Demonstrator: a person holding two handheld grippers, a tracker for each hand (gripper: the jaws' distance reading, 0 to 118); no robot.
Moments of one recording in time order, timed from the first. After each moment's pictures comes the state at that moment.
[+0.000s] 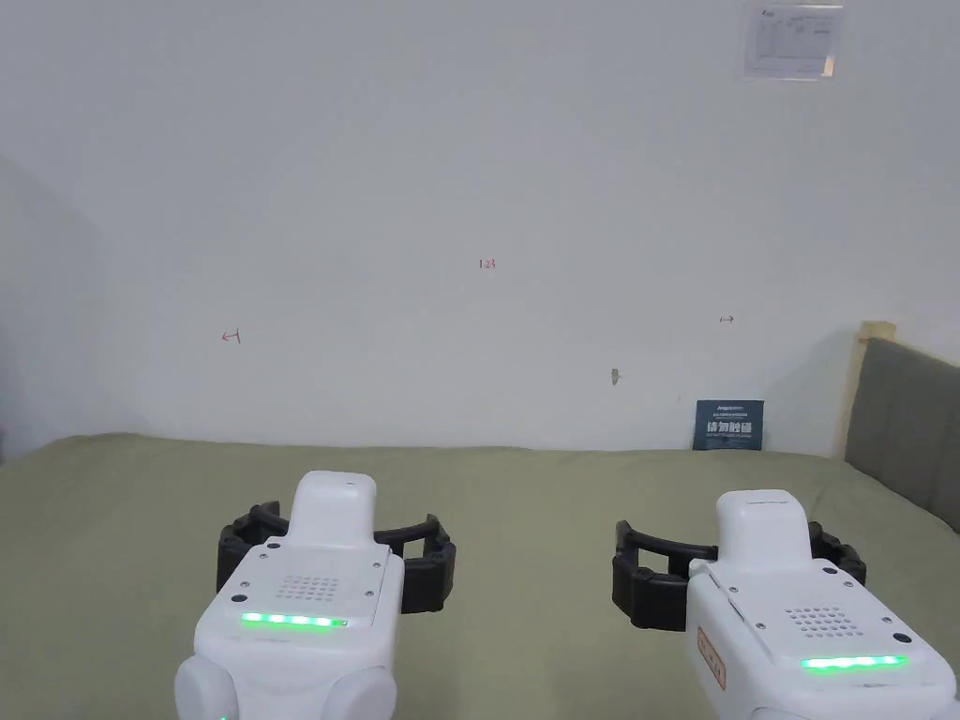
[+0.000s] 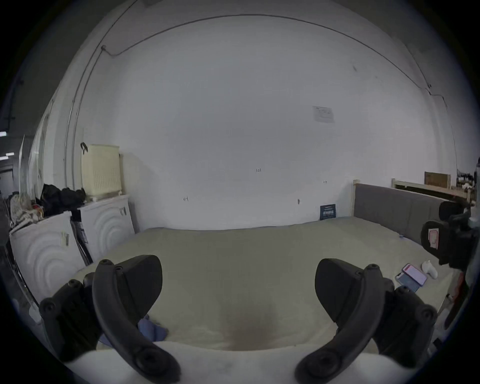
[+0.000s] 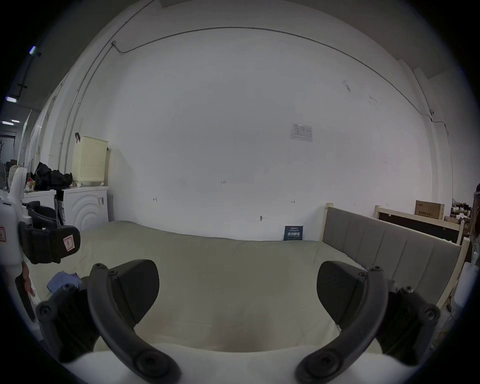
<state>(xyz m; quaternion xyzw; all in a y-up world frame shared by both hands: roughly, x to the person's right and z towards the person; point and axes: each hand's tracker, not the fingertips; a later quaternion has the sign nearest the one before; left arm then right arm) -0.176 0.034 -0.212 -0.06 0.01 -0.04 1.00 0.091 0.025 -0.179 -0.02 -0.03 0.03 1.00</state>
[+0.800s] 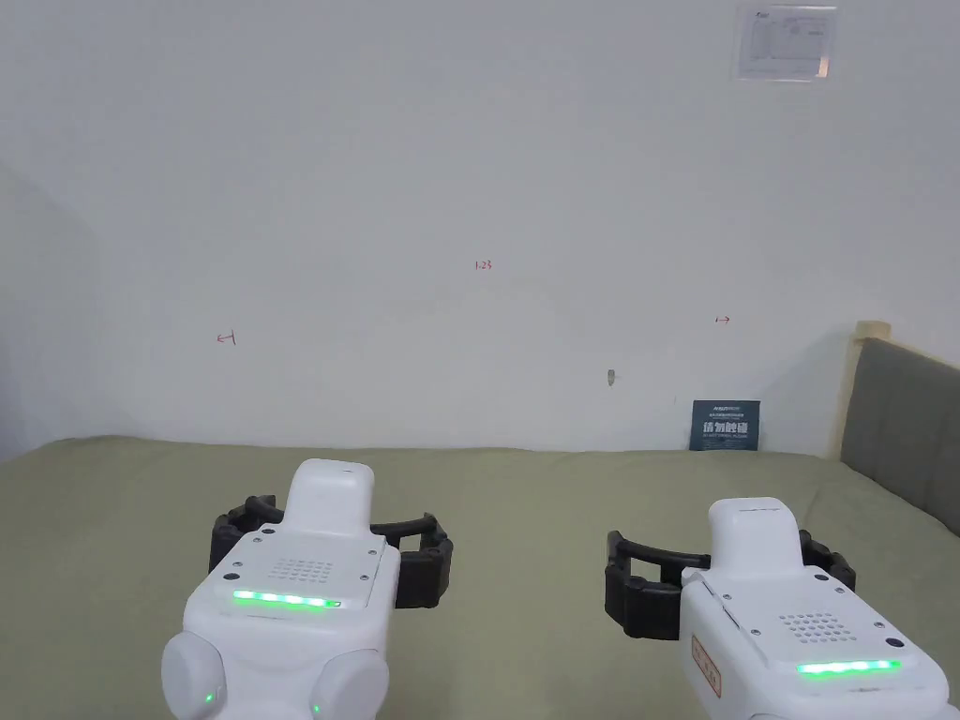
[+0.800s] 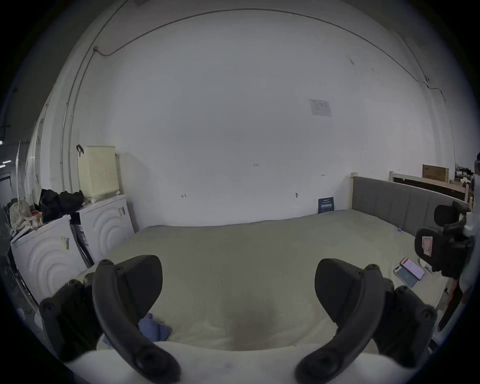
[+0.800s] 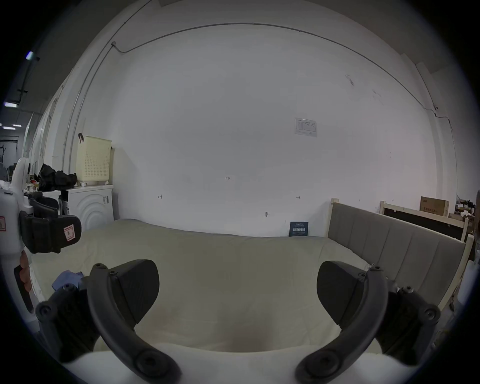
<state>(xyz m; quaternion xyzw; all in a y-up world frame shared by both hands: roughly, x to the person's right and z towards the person) -0.177 0.046 -0.212 -0.09 0.00 -0.05 0.99 0.092 0.022 -0.181 -0.03 -0.02 0.02 1.00</state>
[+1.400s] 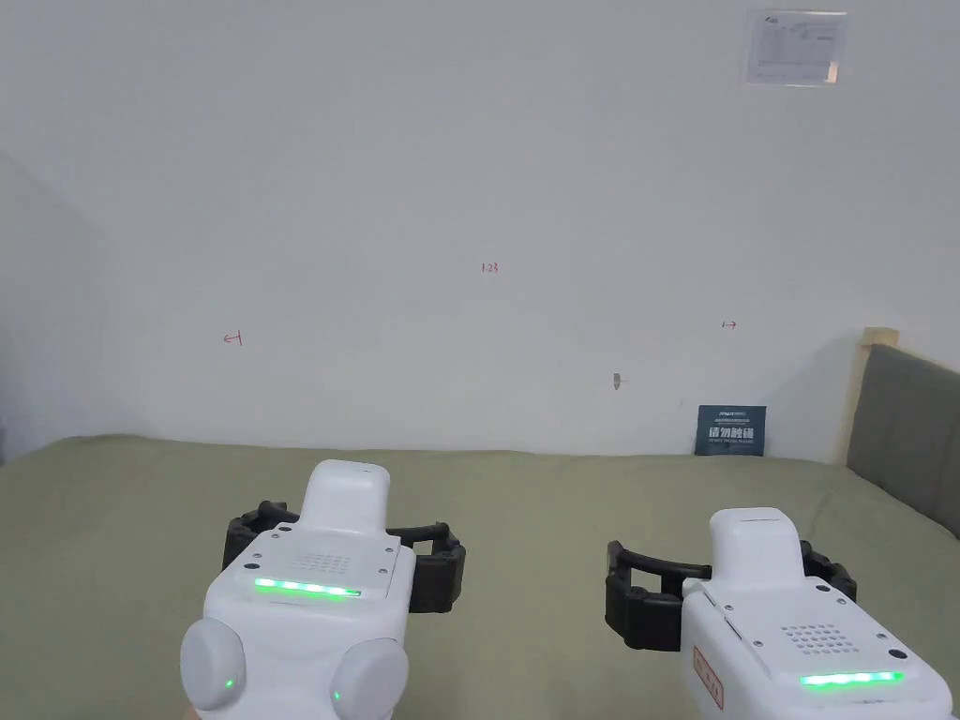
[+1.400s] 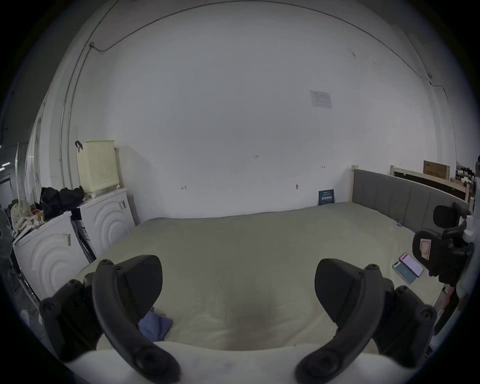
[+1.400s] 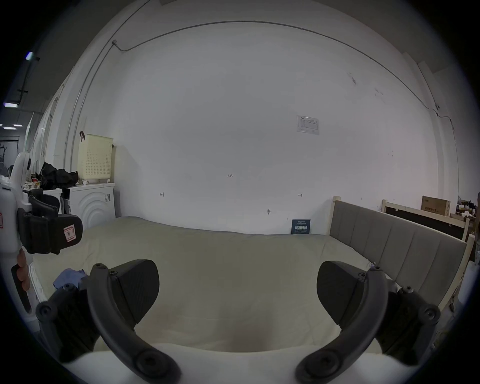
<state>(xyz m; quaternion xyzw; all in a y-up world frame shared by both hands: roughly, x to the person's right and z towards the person) -0.175 0.051 -0.213 -0.12 0.00 -0.06 0.99 0.088 0.020 -0.181 -0.04 -0.02 0.02 1.00</state>
